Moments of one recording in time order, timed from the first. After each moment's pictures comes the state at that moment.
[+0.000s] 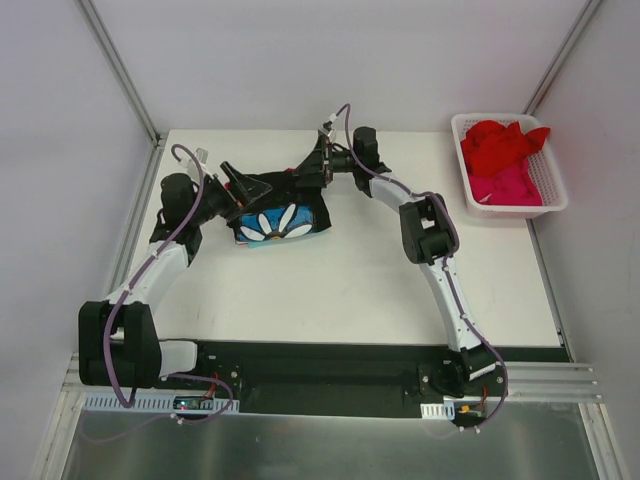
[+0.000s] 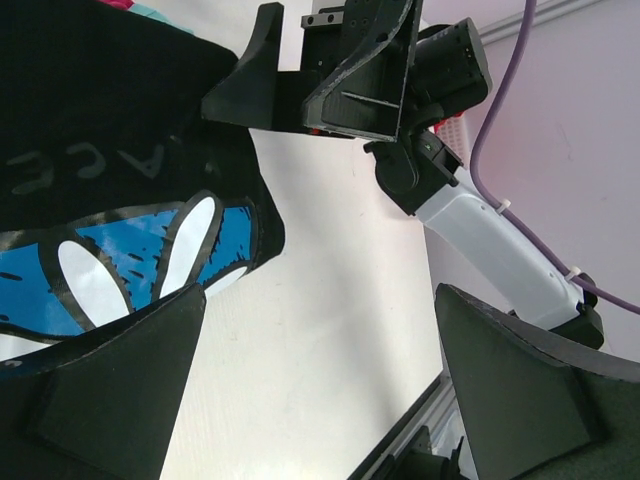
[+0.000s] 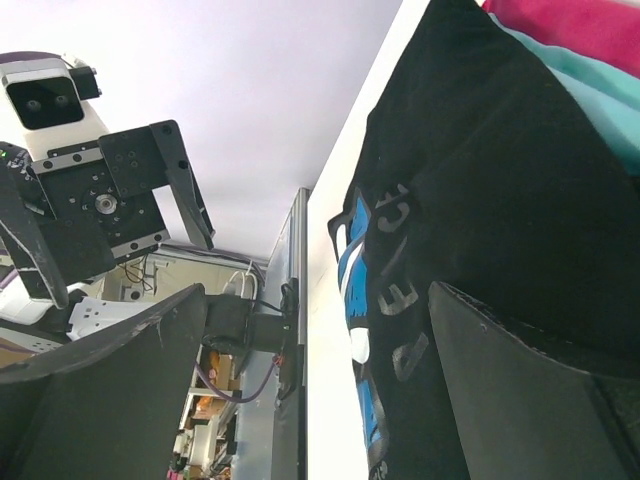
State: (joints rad) left arm -0.03 1.27 0.76 0.24 0.63 -0.88; right arm 0.42 2.68 2.19 0.43 -1.20 1.13
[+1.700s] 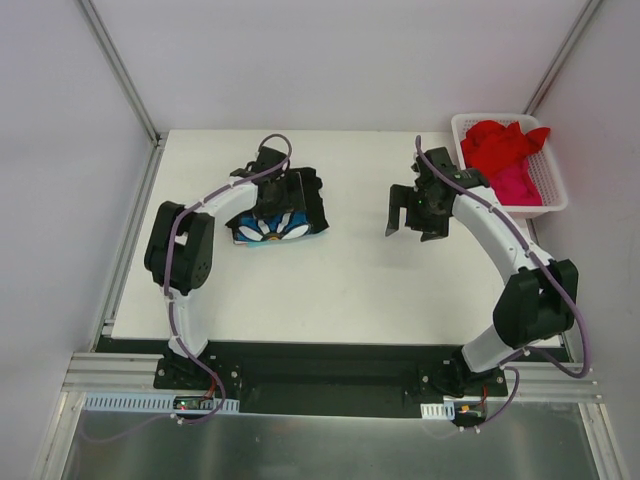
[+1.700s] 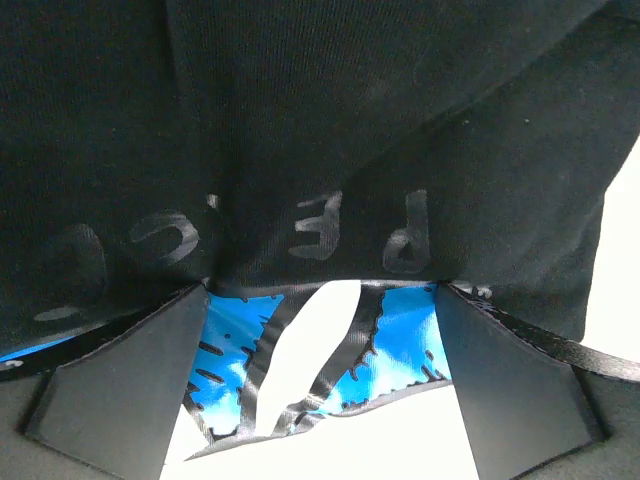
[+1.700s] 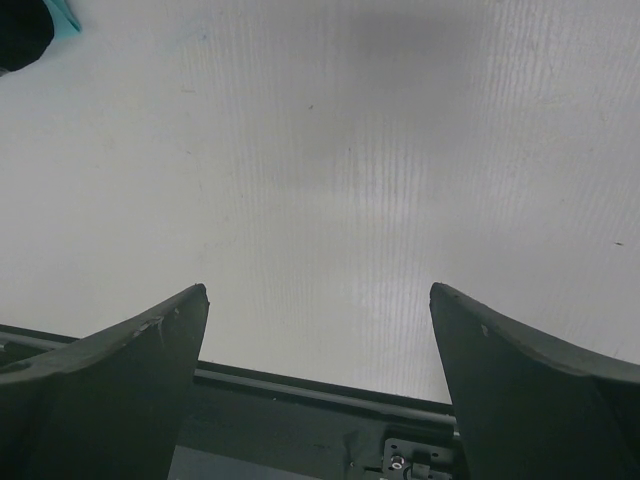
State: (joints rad) left arm -0.38 1.94 1.43 -0.50 0.00 -0.51; right arm 0.33 1.57 1.39 -0.99 -0.09 0.37
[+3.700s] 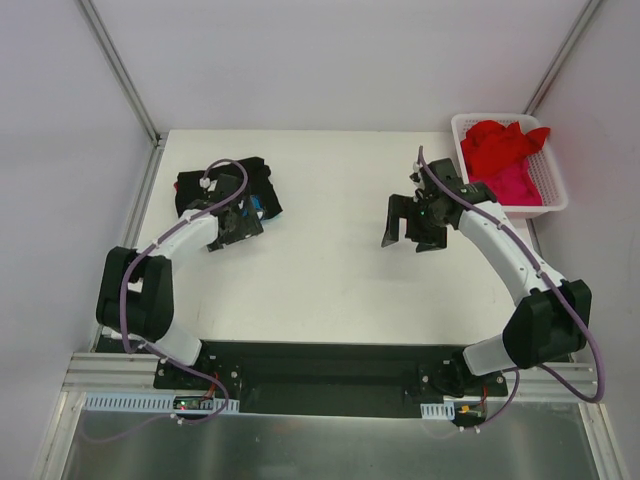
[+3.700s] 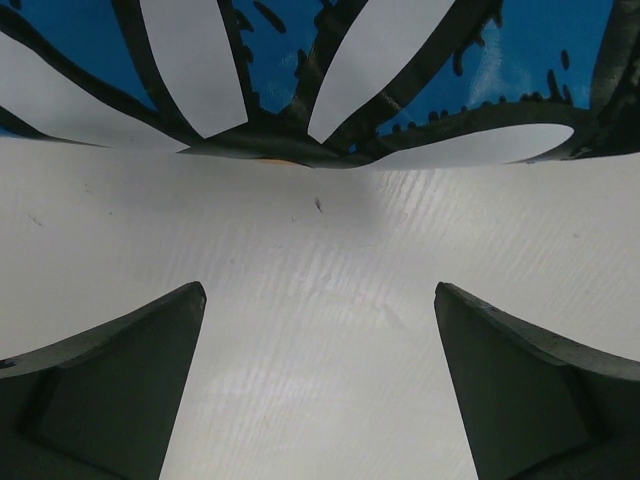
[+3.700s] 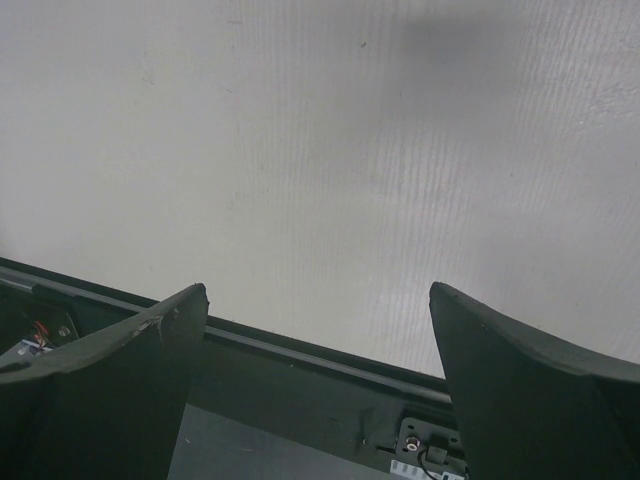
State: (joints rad) left arm -0.25 1.53 1.00 -0.54 -0.21 -0.58; right arm 0.35 1.45 1.28 -0.98 -0.20 0.38
